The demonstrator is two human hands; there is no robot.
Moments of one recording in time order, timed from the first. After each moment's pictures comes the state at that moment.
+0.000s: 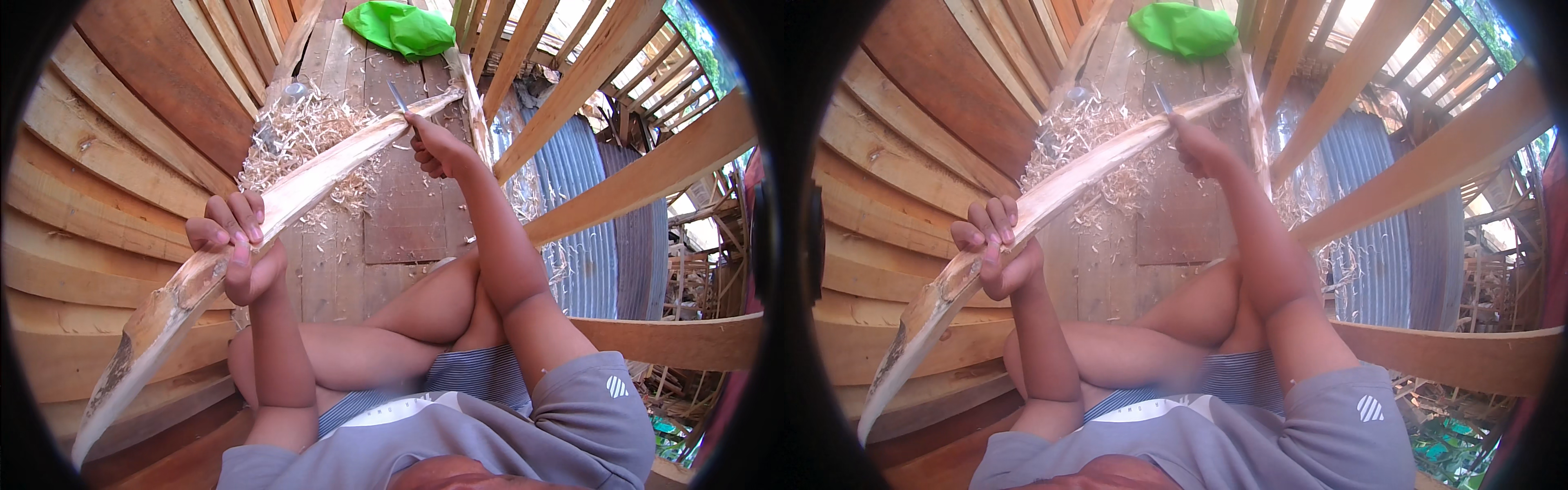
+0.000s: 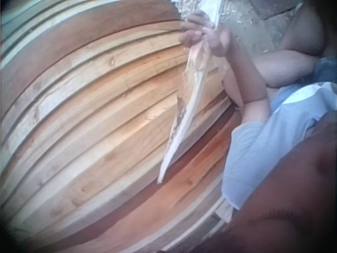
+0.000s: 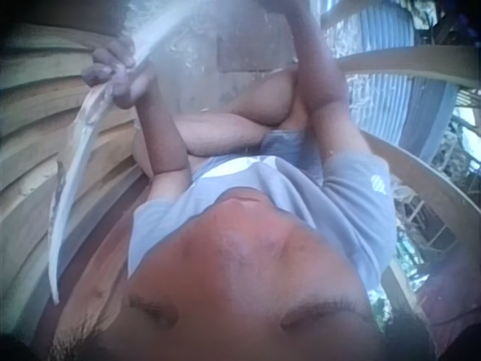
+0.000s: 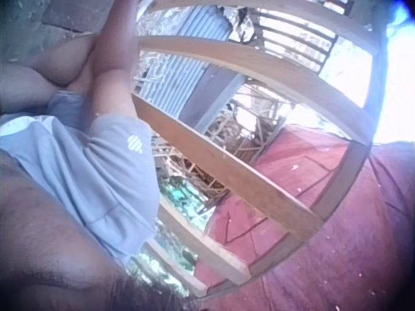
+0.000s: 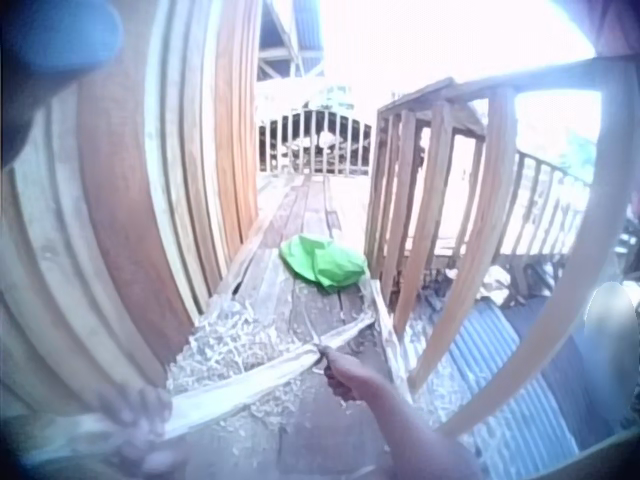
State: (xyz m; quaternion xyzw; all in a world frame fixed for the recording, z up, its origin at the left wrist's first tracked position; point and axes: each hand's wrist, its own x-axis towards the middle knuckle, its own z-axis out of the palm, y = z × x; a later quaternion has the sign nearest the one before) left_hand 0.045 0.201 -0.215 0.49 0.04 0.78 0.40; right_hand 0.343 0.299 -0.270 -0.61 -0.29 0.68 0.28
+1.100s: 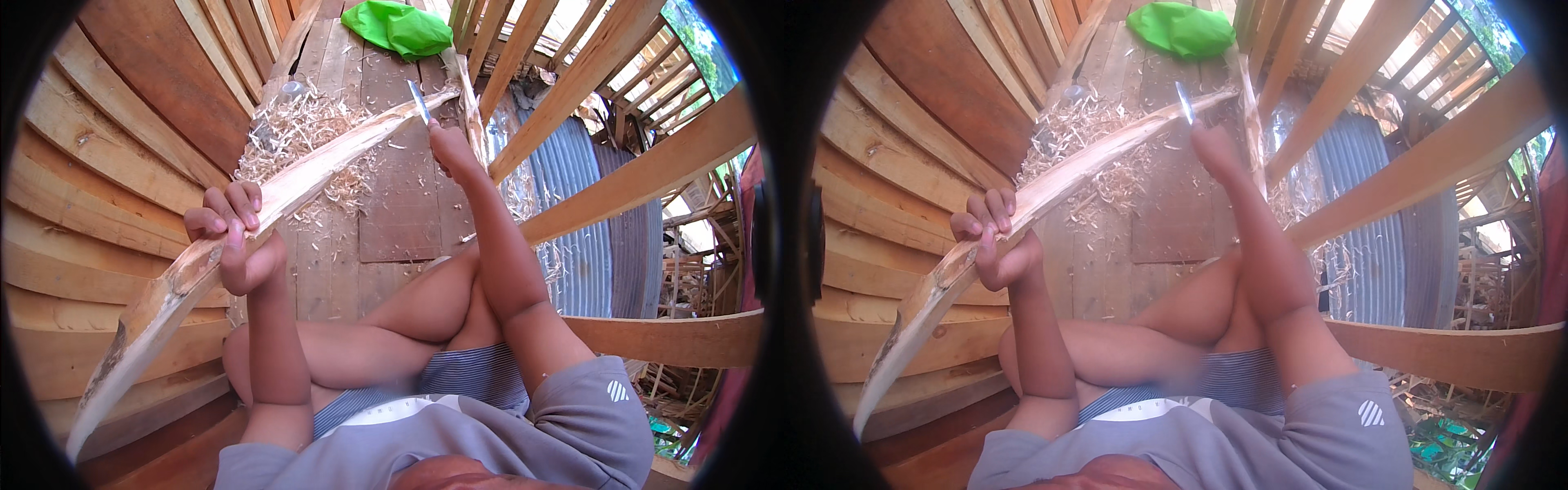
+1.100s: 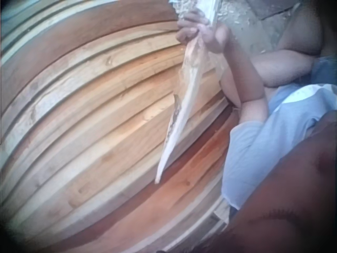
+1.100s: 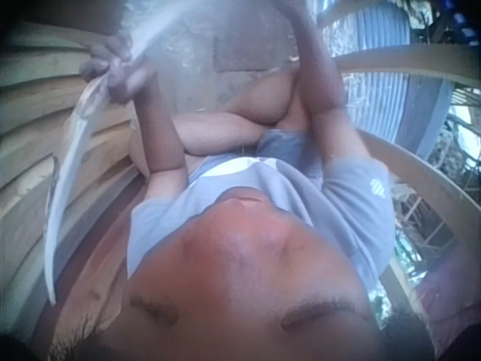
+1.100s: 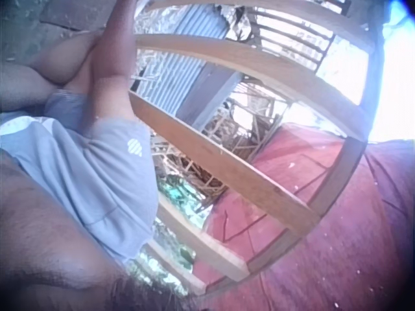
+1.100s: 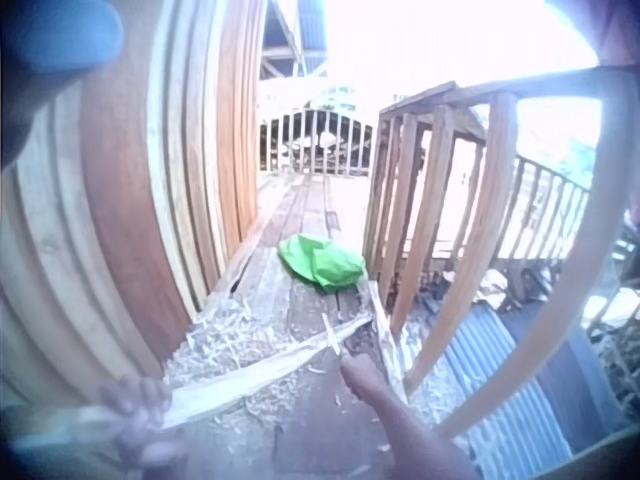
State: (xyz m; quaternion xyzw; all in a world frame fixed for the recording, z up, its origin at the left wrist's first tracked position) left_hand 0.053 0.203 -0.214 0.44 0.07 0.81 0.39; right_hand 0.349 0.276 -0.284 -0.74 -0.41 0.42 0.33
